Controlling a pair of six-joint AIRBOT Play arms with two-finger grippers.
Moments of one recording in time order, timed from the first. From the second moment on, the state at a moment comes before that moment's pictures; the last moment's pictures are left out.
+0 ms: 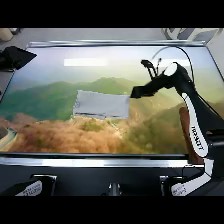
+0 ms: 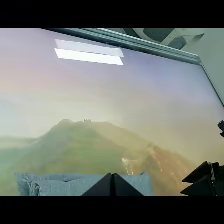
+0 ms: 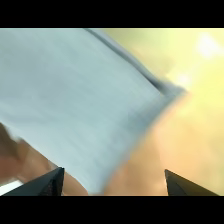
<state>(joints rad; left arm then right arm) 0.20 -1.18 1.52 0.70 -1.12 -1.26 0.10 -1.74 1.61 -1.00 1.27 1.15</state>
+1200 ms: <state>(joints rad) 0.10 -1.18 1.50 0.73 -1.13 -1.26 -0.23 -1.61 1.53 -0.77 1.33 1.04</state>
